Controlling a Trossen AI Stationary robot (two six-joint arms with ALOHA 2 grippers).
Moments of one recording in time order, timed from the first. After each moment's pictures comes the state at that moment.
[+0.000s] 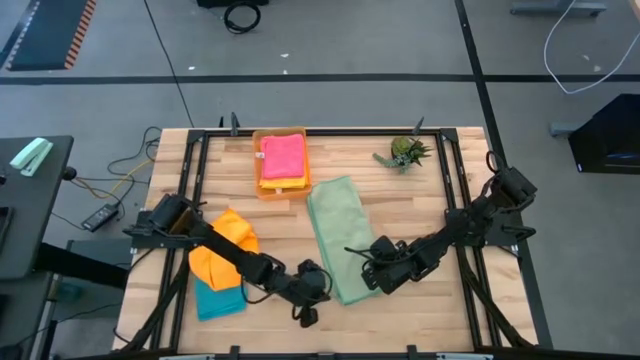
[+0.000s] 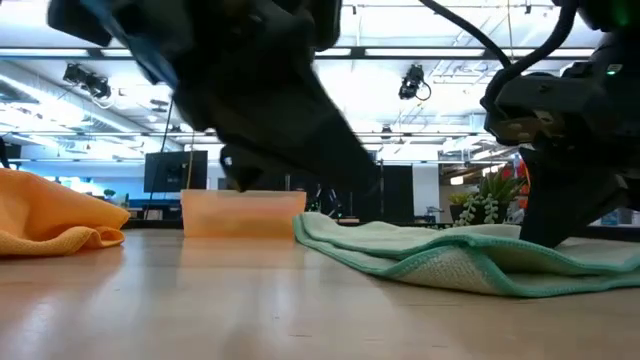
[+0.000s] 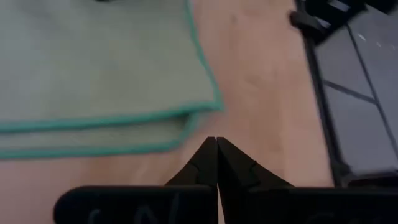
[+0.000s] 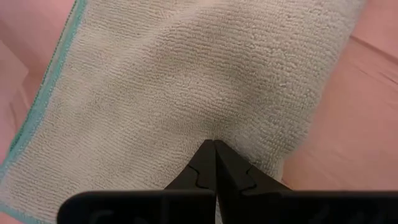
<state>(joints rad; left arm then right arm) -0.50 1.98 1.11 0.23 -0.23 -0.64 0.56 1.69 0.77 -0.30 0.39 1.46</state>
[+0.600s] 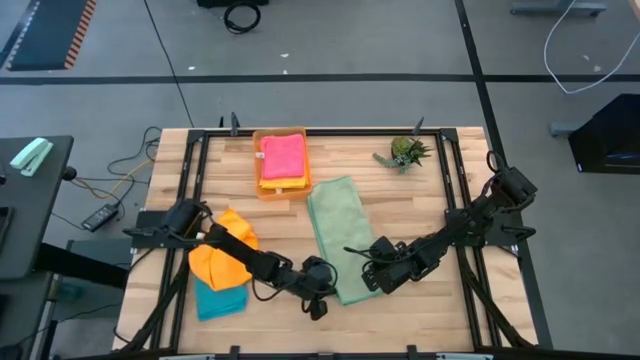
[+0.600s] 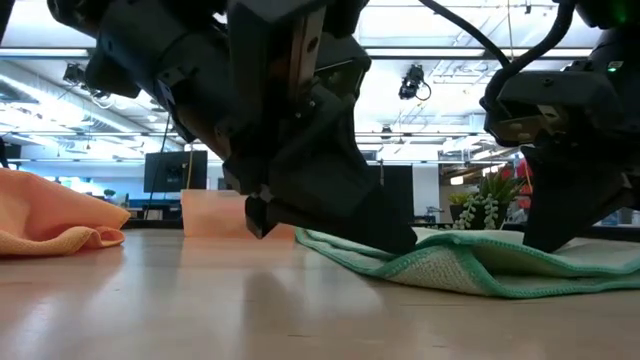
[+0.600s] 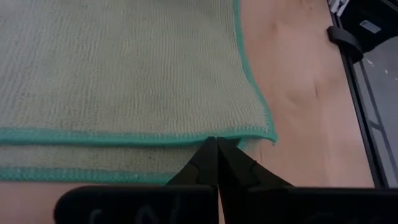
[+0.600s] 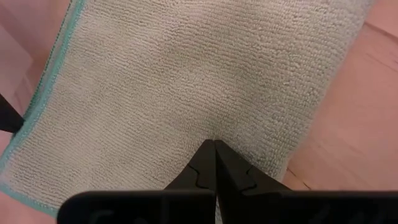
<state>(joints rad) -0.46 2.09 1.11 0.35 -0.24 -0.71 0.56 1.68 0.78 -0.29 0.35 1.45</state>
